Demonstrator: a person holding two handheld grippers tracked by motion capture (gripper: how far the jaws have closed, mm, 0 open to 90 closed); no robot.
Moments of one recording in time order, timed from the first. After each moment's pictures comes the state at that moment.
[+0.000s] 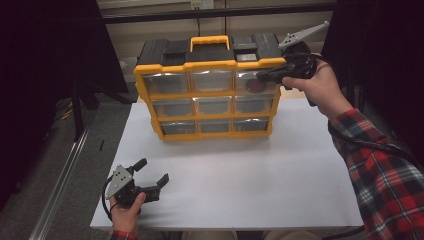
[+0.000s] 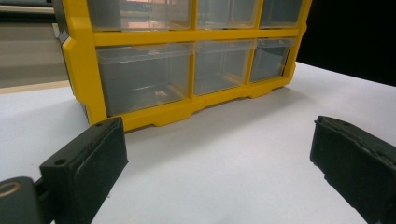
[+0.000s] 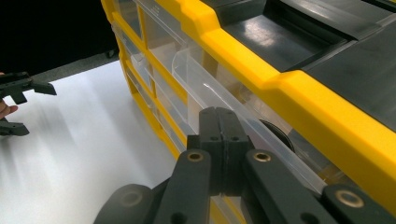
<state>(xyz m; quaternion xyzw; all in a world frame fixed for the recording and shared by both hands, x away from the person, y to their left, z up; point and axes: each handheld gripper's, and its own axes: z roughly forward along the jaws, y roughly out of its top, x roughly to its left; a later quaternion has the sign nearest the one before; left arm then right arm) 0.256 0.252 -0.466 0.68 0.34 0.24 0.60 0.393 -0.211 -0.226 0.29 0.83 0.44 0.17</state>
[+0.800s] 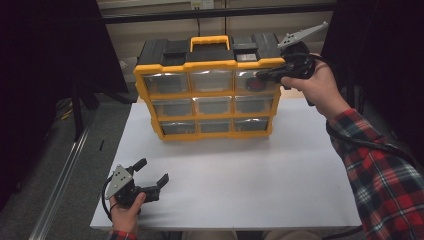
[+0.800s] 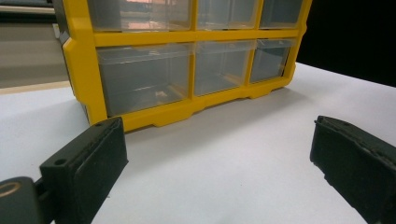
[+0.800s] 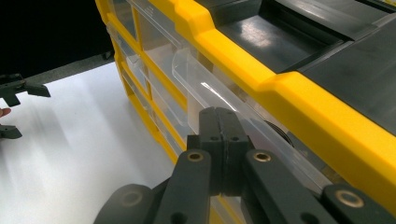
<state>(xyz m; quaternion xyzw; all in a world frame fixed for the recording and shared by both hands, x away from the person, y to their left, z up) 0.256 0.253 -0.466 0.69 0.34 0.24 0.60 0.396 -0.209 -0.228 0.30 0.83 0.44 0.17</state>
